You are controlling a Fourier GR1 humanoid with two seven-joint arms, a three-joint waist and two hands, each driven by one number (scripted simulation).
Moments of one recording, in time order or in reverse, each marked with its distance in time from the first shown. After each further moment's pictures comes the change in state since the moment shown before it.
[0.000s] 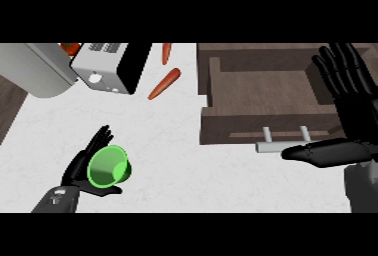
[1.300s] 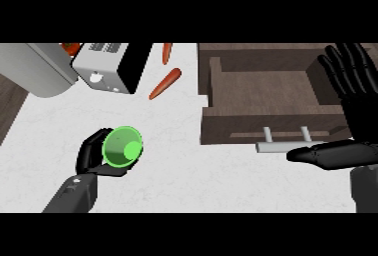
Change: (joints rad) left arm -0.050 -0.101 0.120 -0.065 0.092 0.260 -0.127; right arm 0.004 -0.012 -0.013 -0.031 -0.011 0.001 0.038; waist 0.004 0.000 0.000
